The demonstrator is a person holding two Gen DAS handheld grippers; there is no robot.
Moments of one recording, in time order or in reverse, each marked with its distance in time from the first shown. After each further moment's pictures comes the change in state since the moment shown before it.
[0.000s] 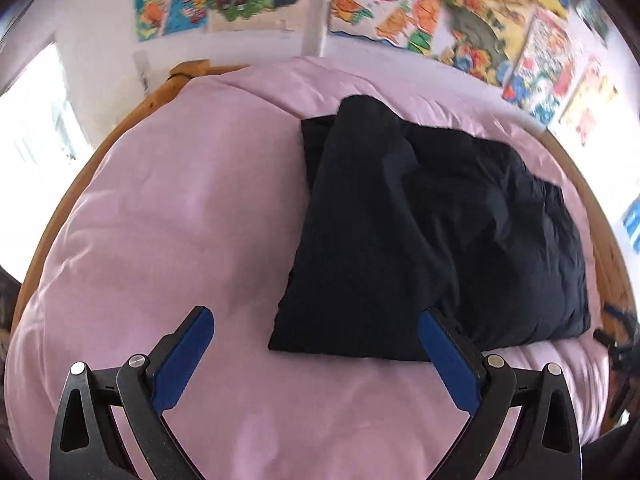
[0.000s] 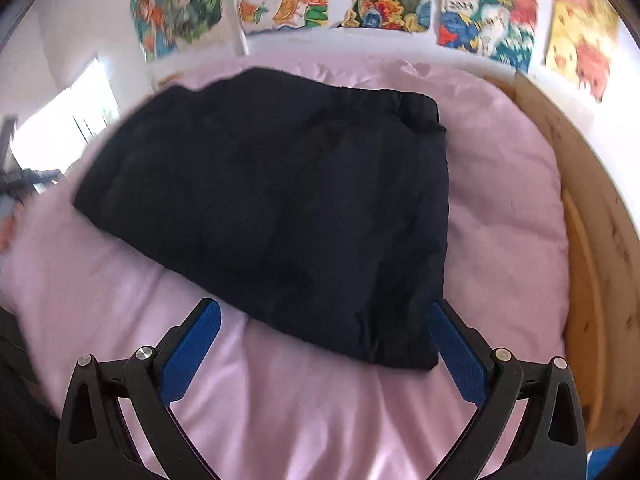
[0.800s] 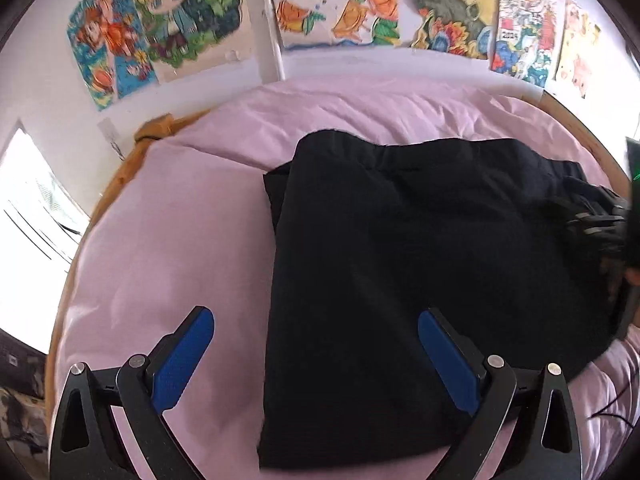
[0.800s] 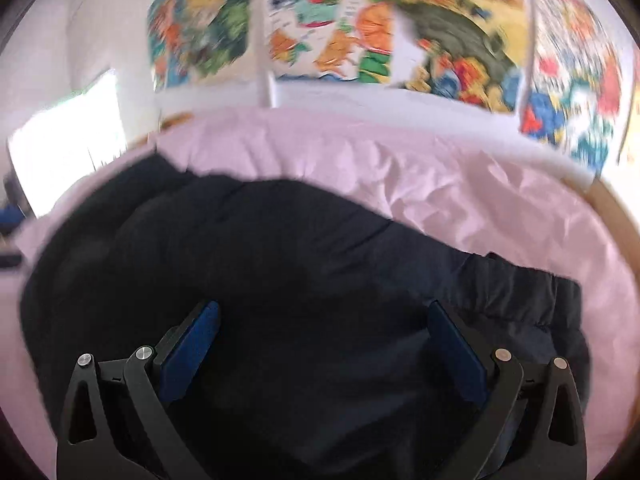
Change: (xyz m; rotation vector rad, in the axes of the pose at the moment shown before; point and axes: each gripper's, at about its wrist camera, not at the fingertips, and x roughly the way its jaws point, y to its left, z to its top) left arm 0.043 -0.034 0.071 0.180 -0.025 0.083; right arm 0.113 0.065 0.175 -0.043 -0.208 0.057
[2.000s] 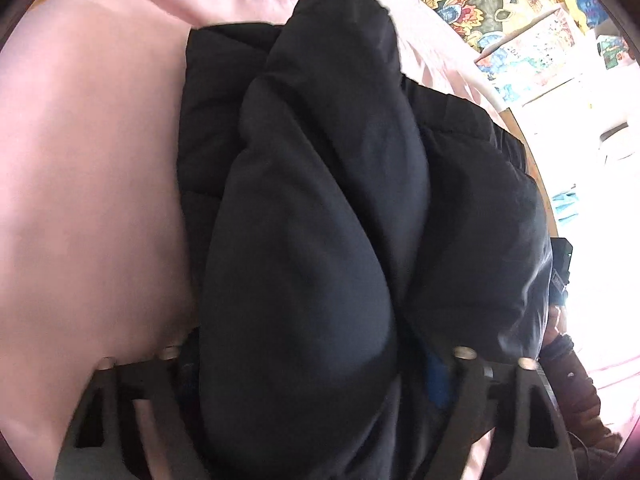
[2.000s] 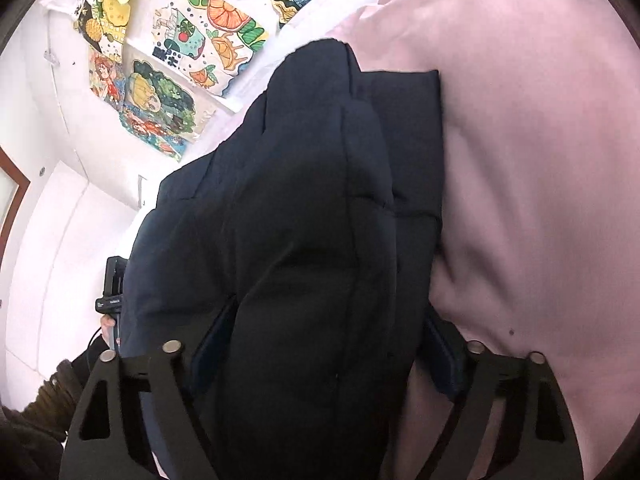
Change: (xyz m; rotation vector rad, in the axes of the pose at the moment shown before) left arm 0.101 0.013 -0.015 -0.236 0.336 -0.511; right arm 0.029 -0.190 -0.118 0.531 0.168 0.490
